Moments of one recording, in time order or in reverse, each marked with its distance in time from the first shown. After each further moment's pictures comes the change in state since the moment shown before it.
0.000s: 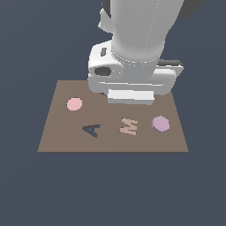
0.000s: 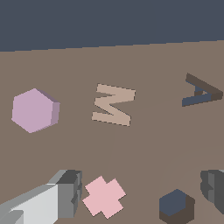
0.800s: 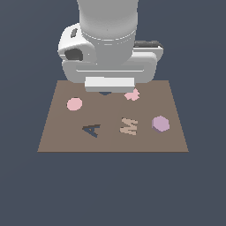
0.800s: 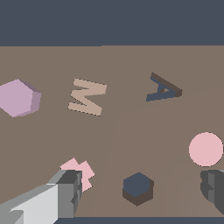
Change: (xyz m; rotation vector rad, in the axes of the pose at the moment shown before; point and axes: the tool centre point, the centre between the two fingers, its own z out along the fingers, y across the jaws) arm -0.011 0.048 -0.027 0.000 -0.007 -0.046
